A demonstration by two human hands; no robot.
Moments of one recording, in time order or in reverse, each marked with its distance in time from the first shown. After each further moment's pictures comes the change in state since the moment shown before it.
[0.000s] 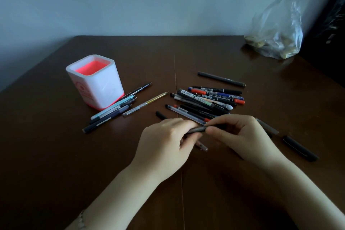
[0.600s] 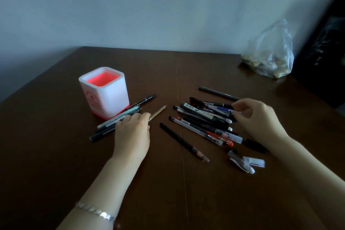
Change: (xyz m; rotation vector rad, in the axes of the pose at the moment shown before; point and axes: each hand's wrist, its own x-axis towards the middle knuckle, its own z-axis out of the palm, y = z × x) left_hand 0.011 -0.070 -0.011 0.449 -0.059 -0.456; right_hand 0.049 0.024 -0.042 -0.561 0.353 0.072
